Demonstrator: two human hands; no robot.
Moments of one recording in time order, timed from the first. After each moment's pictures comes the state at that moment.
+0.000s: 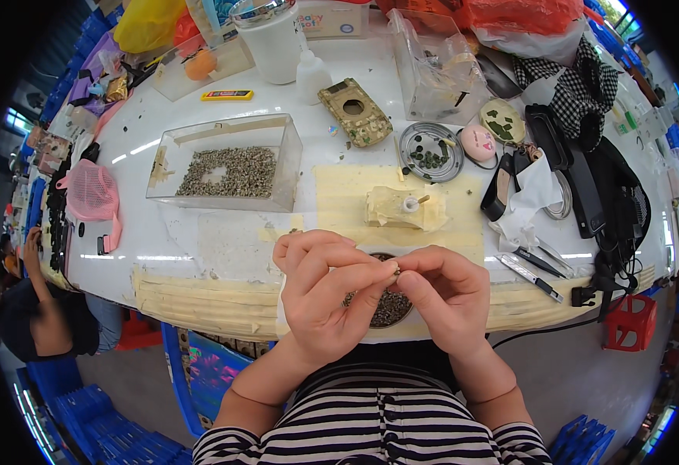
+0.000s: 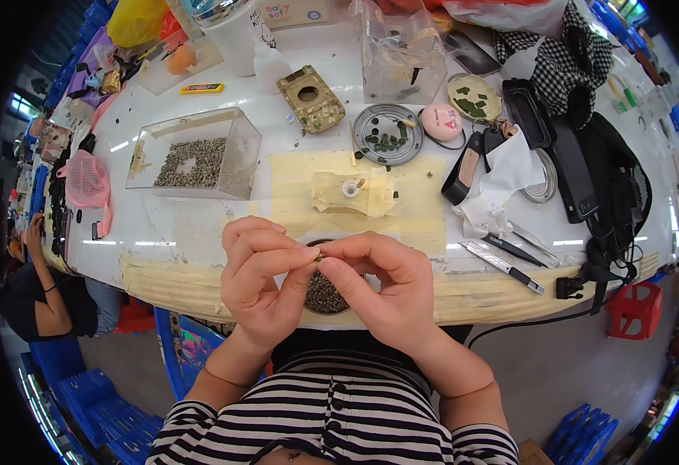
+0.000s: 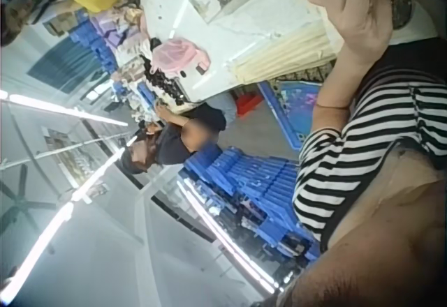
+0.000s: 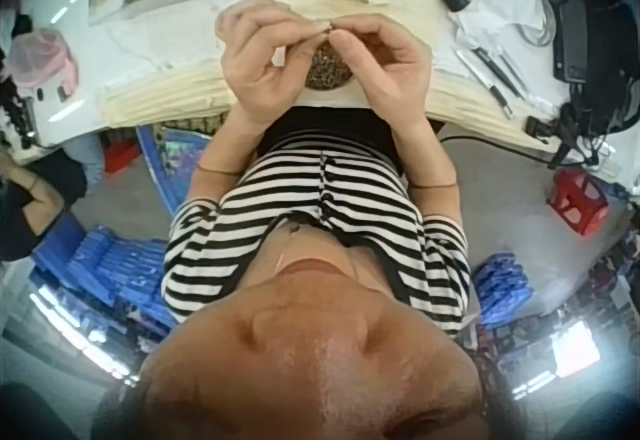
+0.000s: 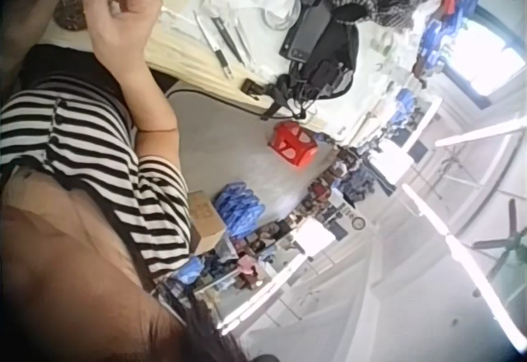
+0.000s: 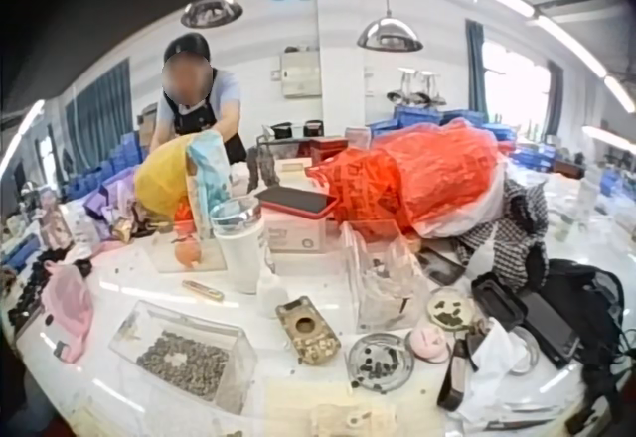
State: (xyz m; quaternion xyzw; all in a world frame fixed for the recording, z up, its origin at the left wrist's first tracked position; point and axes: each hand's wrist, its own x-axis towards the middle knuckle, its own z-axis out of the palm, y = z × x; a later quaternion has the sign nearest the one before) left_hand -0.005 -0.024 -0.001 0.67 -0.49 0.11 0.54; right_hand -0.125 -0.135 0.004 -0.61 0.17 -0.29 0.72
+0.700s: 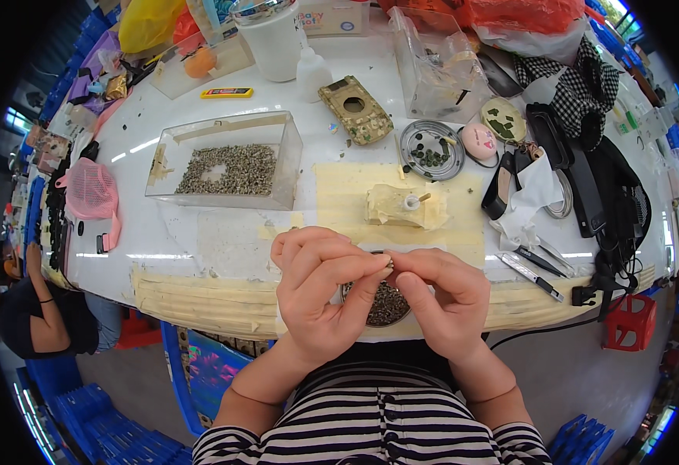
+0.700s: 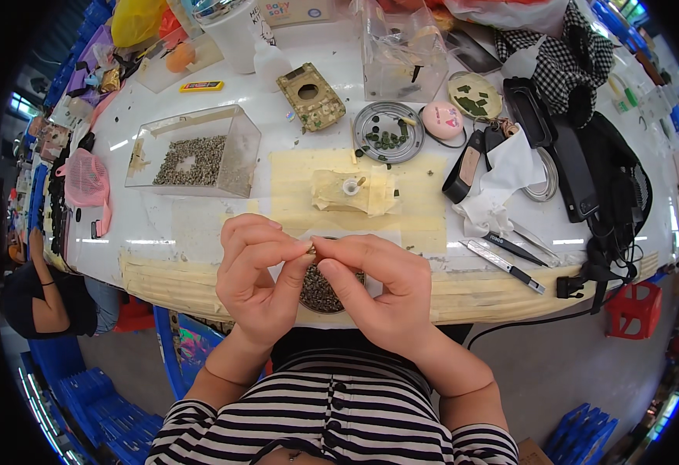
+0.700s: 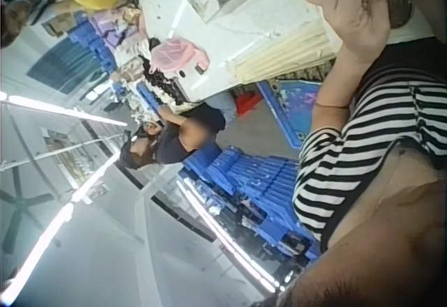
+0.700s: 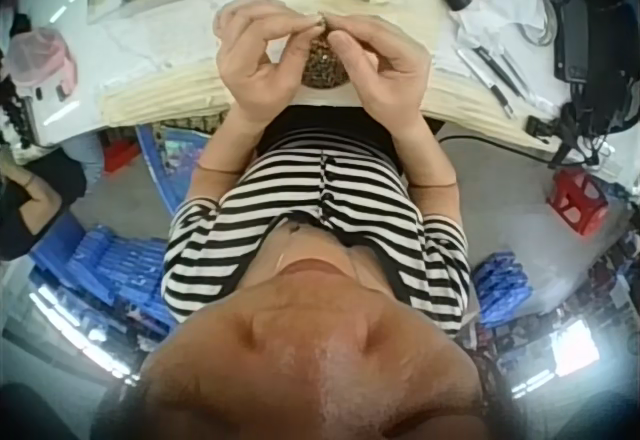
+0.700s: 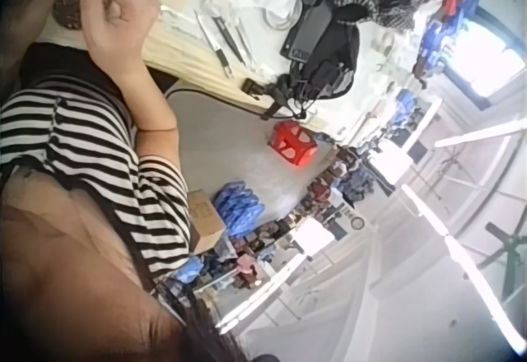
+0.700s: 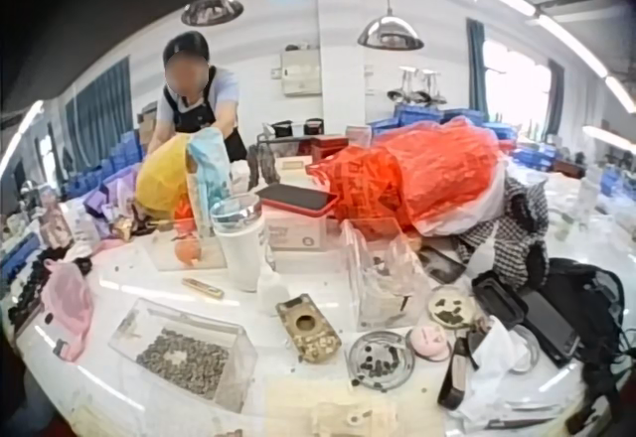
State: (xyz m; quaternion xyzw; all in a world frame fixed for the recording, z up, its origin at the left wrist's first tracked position) left_hand -0.003 -0.023 -0.004 0.67 -0.47 0.10 0.57; right_hand -0.123 -0.138 0.003 -0.72 0.12 -0.32 0.61
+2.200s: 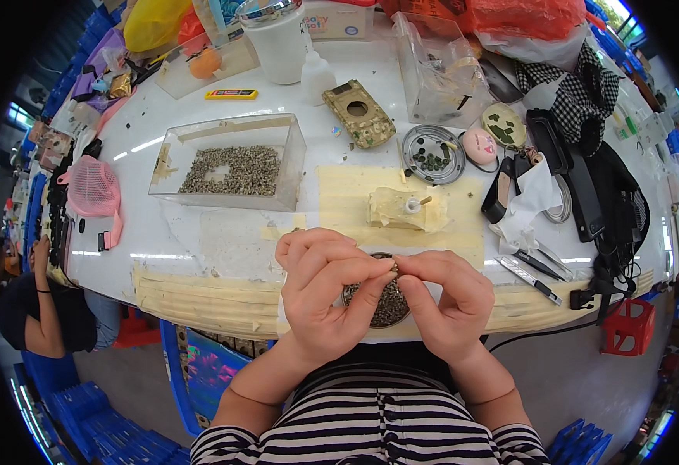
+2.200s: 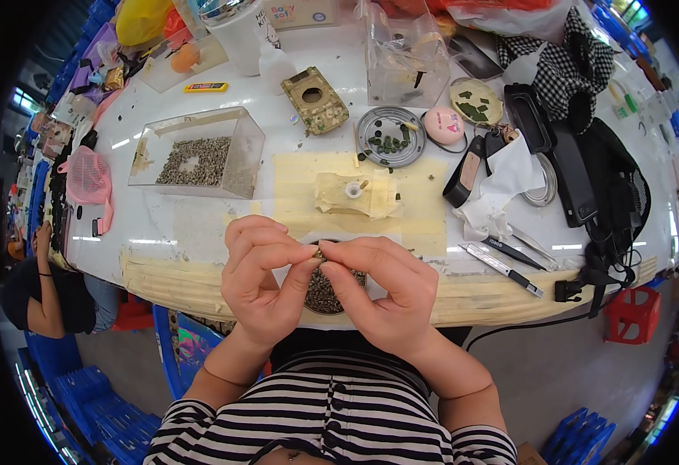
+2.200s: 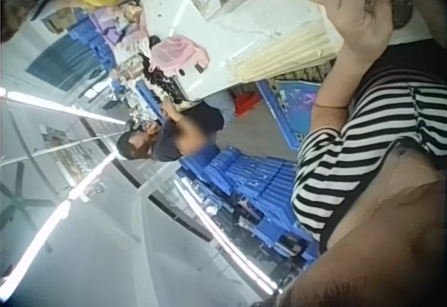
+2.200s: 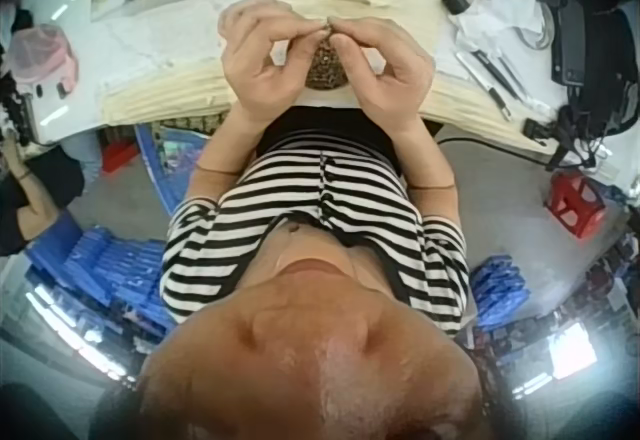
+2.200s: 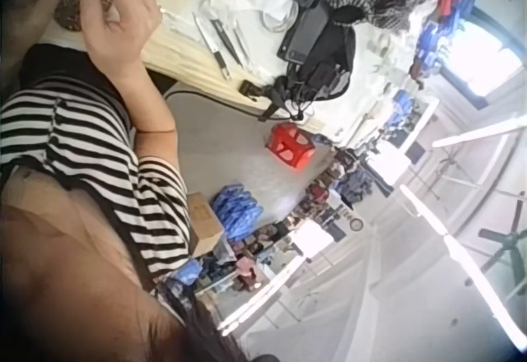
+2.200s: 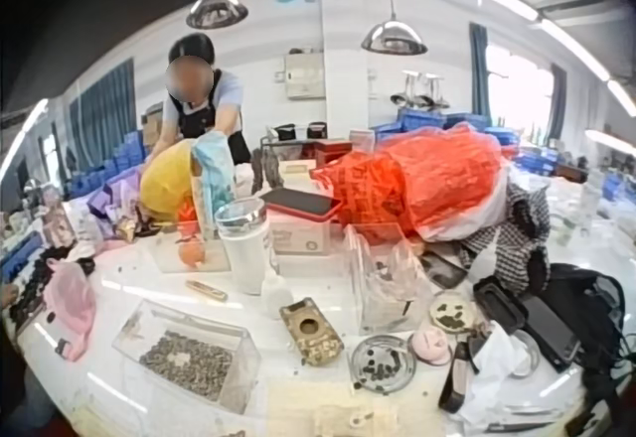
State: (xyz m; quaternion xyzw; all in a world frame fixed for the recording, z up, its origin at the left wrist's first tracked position) left_hand -0.004 -0.024 -0.003 0.66 -0.47 0.10 0.57; right_hand -0.122 -0.139 0.002 -0.77 0.11 -0.38 0.51
